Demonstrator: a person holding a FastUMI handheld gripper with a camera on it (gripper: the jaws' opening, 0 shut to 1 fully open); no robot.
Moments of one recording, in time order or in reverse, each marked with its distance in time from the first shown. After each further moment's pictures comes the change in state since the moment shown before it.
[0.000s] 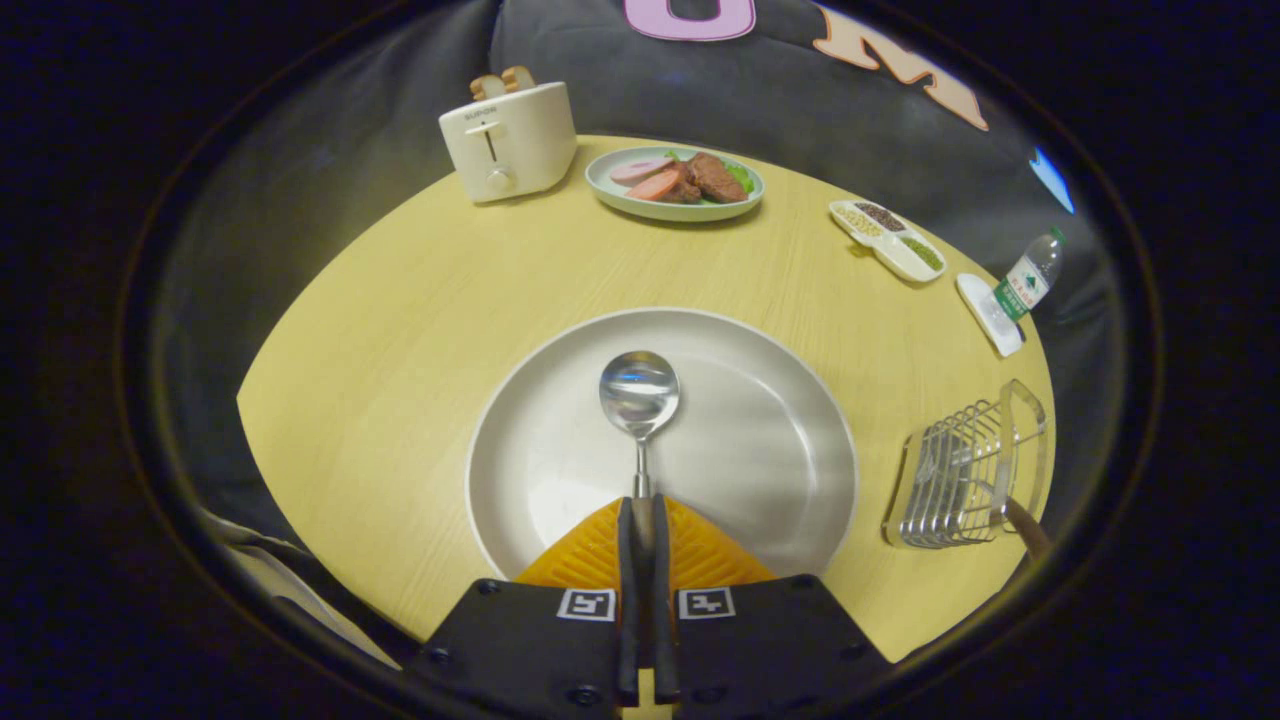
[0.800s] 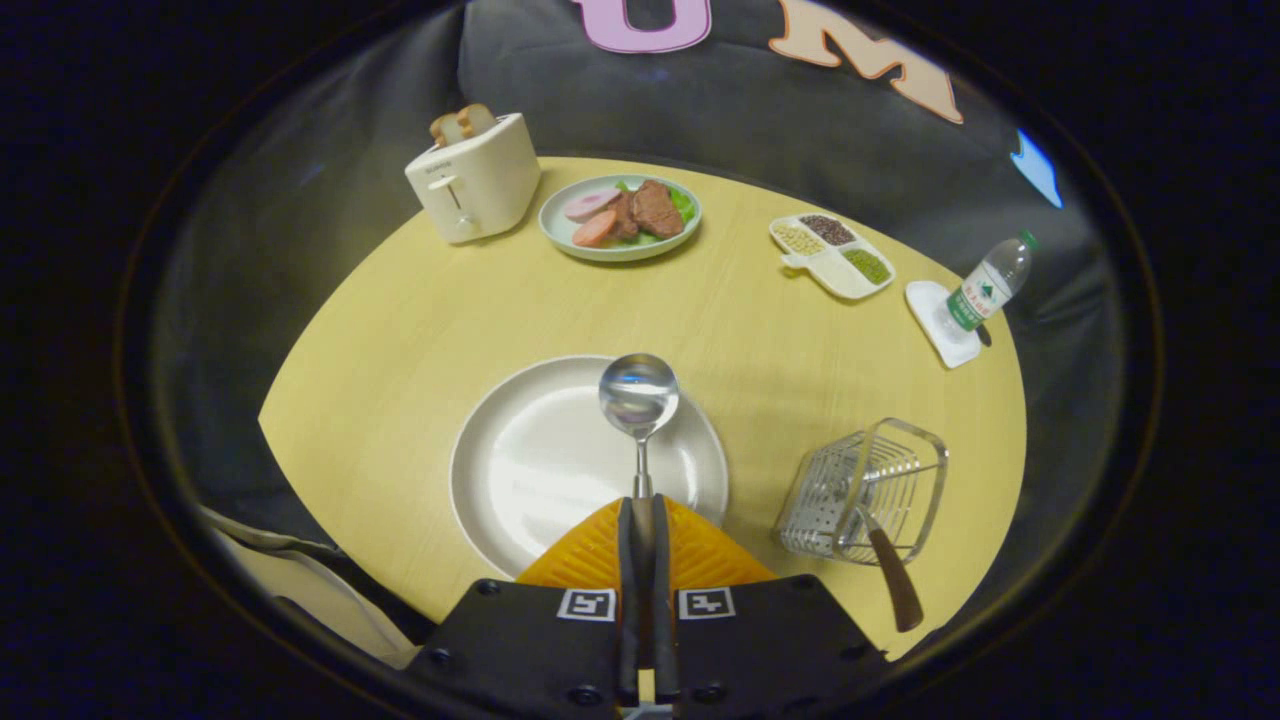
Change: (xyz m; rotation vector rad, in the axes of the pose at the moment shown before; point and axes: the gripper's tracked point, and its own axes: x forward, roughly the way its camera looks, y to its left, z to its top) arm -0.061 -0.067 0.032 0.041 0.022 -0.011
